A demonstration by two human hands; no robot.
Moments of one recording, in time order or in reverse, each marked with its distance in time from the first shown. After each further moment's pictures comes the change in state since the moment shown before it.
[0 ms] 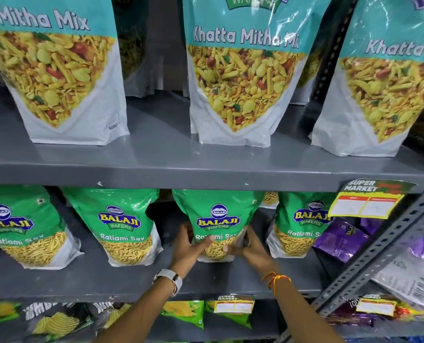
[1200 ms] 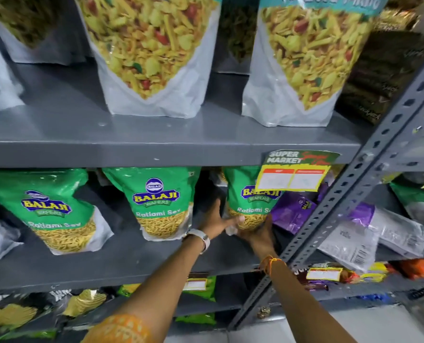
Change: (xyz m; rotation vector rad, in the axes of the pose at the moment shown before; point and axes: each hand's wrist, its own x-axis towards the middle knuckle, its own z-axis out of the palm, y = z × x) left_hand 0.023 0.005 0.177 0.362 -0.364 -0.154; right_hand -0.025 0.050 -0.115 0.168 0.453 0.060
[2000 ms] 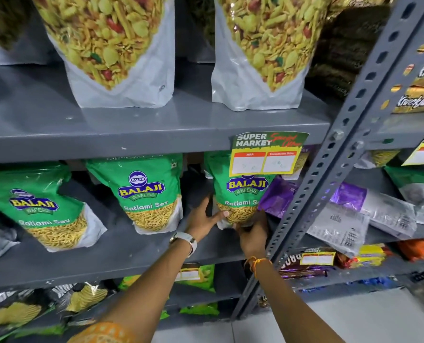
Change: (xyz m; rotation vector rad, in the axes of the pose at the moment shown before) left_hand -0.028 0.001 0.009 -0.022 0.067 0.111; right_hand -0.025 0.007 -0.006 -0.149 0.187 -0.187
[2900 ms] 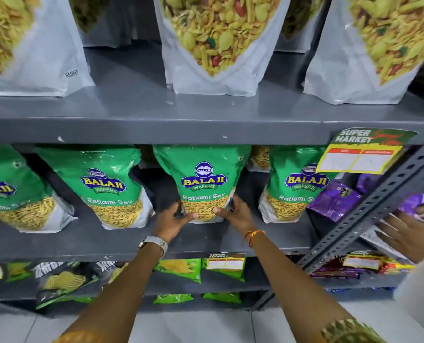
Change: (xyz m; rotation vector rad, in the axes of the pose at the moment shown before) left_hand -0.061 -0.091 -0.171 0.106 0.226 -0.165; right_hand -0.024 -0.033 0.130 0.016 -0.620 0.041
